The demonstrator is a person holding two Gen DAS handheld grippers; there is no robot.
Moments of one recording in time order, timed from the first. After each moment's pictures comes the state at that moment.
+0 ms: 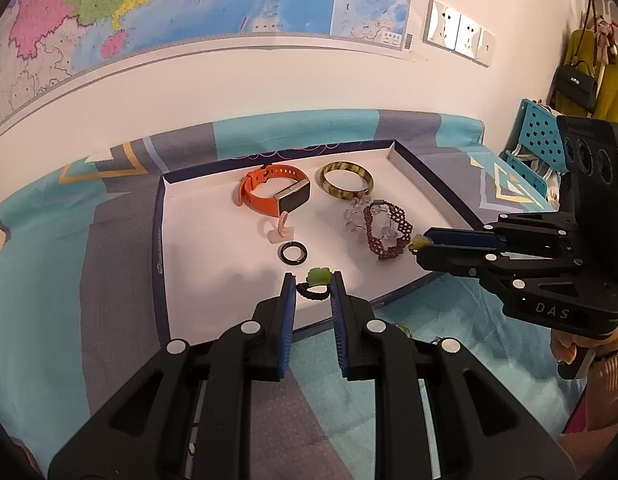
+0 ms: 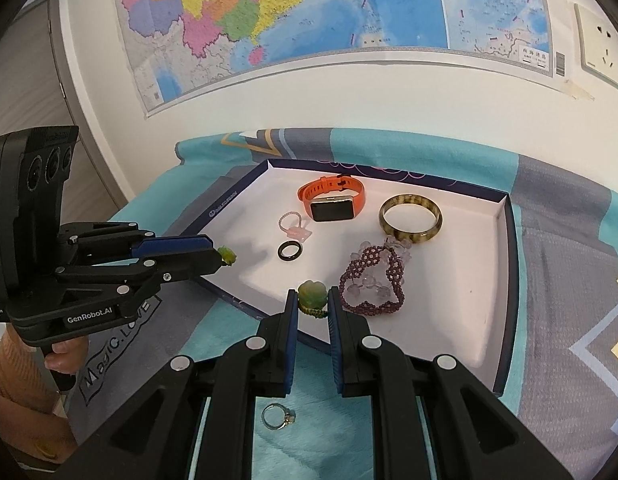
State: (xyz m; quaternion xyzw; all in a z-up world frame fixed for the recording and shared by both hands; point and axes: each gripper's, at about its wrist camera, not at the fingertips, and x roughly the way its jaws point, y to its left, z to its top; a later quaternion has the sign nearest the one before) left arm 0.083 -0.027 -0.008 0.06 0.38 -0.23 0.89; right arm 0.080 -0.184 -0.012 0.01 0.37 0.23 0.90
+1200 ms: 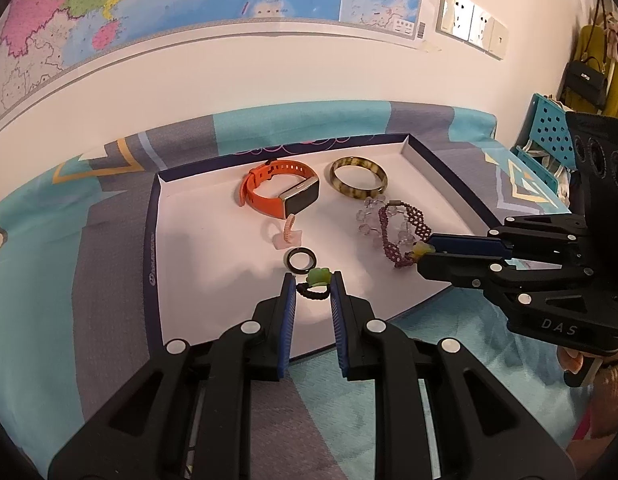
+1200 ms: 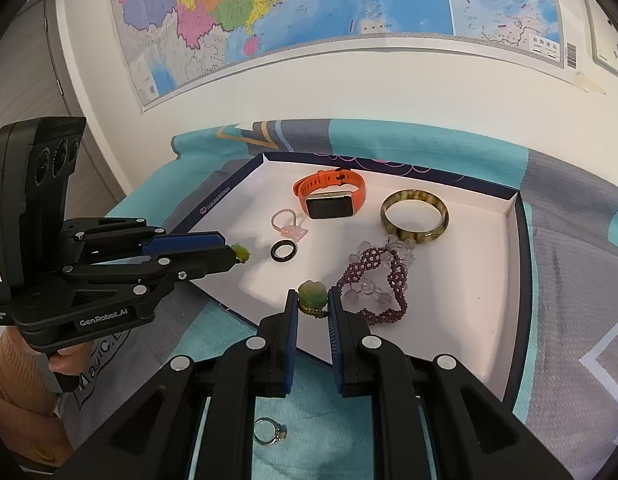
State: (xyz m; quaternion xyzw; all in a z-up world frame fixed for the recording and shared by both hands) left arm 0.102 -0.036 -0.017 0.06 0.39 -0.22 0.89; right arm 0.094 -0.181 -0.020 0.01 0.39 0.23 0.89
